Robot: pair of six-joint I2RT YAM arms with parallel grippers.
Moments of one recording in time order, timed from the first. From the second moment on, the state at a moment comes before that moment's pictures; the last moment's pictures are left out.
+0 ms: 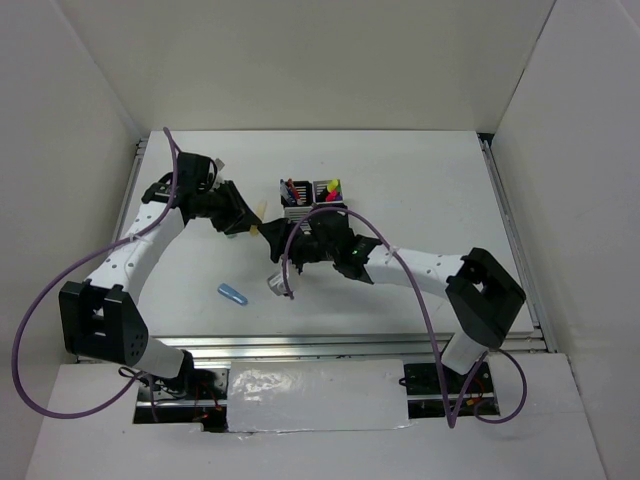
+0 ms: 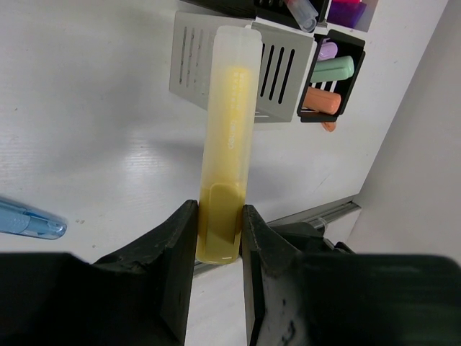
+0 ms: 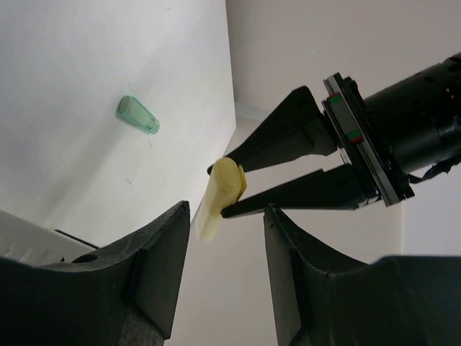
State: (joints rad) left arm -0.16 1.46 1.27 -0.75 0.42 -0.72; right arm 0.88 1.63 1.02 0.27 -0.46 -1.76
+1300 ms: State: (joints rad) left arm -0.20 1.44 1.25 -0.75 0.31 -0.71; right arm 0.94 1.76 1.16 0.17 -0.34 -1.79
